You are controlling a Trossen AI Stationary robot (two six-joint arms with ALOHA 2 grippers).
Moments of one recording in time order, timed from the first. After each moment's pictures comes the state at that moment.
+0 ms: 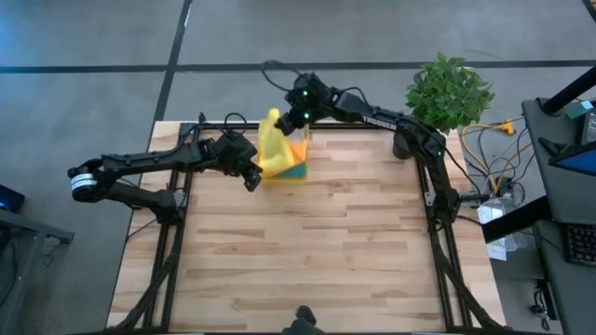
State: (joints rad) left arm 0.42 1.17 0.78 -0.40 0.07 -0.28; right arm -0.51 2.12 1.92 -0.43 -0.40 0.46
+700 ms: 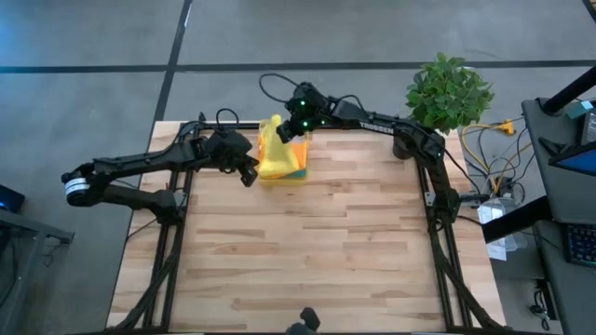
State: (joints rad) left arm 0.43 1.10 0.78 -0.40 -0.01 -0.23; right arm -0.48 2.12 1.85 -0.39 -0.29 0.46
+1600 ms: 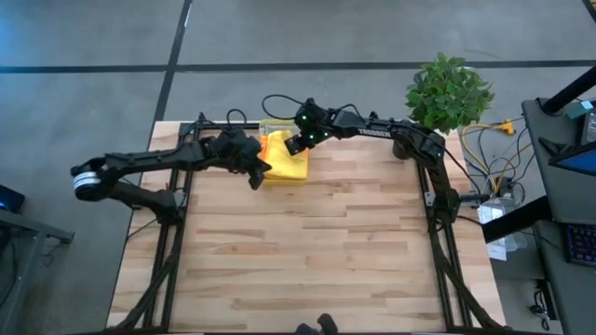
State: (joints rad) left arm 0.43 1.19 0.78 -0.25 0.17 -0.22; right arm -0.48 2.12 1.67 -0.44 -0.21 0.51
